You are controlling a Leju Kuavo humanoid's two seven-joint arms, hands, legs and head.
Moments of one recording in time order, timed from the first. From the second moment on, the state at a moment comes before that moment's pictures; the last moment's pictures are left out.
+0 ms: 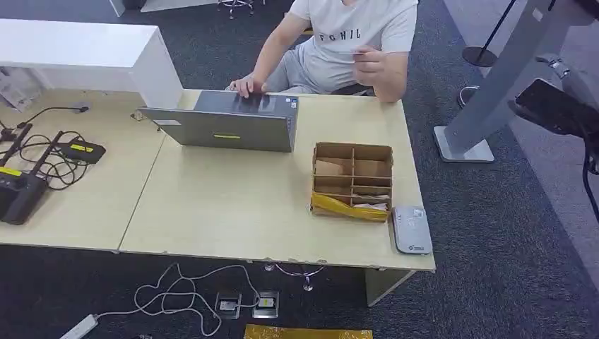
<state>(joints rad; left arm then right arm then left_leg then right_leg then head) -0.15 0.16 -1.14 -0.17 1.30 0.25 -0.02 -1.02 -0.82 0.76 -0.98 0.23 0.08 -0.13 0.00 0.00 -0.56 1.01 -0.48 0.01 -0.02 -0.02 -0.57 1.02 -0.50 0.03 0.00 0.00</state>
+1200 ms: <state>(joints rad) -0.15 0.16 -1.17 -0.17 1.29 0.27 0.00 -0.97 -0.76 0.88 -1.01 0.40 -0.09 -0.15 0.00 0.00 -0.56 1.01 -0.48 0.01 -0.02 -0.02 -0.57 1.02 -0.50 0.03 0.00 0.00</state>
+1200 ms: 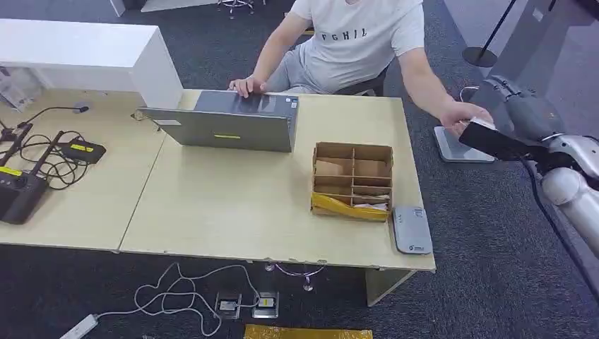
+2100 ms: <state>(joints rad) -0.15 0.15 -1.18 -0.17 1.30 0.28 0.01 -0.99 -0.72 0.89 -0.94 0.44 -0.03 -0.14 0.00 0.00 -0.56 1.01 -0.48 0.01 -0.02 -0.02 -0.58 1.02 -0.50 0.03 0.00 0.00</state>
